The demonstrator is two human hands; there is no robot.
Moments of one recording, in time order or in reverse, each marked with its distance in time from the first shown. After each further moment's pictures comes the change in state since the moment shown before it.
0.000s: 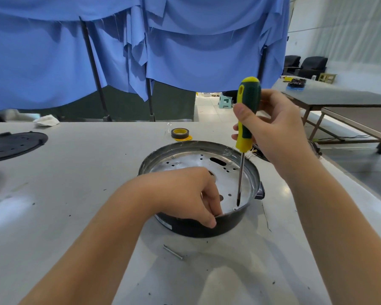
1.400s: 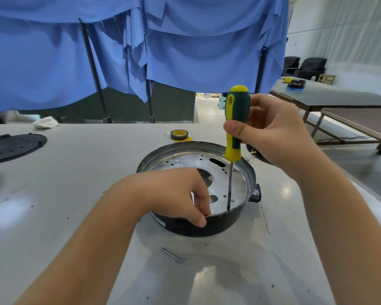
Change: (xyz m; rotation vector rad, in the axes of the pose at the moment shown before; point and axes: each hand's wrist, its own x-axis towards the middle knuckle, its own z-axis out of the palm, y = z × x) left_hand -0.002 -0.008 -0.007 0.065 -0.014 -0.040; right_hand -0.001 -0.009 -0.010 -0.155 -0.196 -0.060
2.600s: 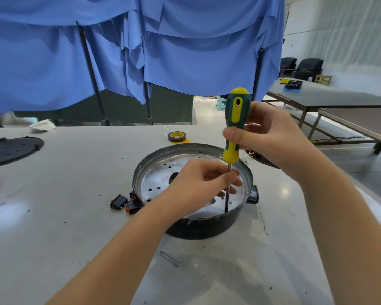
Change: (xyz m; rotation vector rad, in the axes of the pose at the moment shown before) left_hand 0.045 0.010 0.036 -0.800 0.429 0.240; right_hand 0.000 0.005 -0.007 0.028 -0.108 0.105
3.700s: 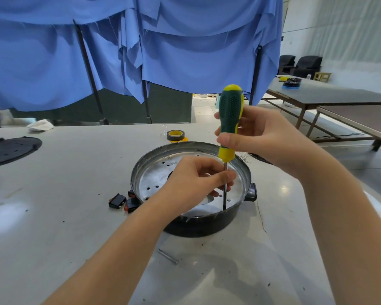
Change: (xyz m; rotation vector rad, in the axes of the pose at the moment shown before) left_hand 0.000 -0.001 -0.001 -0.096 0.048 0.030; right_hand -0.003 -0.004 -0.004 -0.011 -0.150 0.023
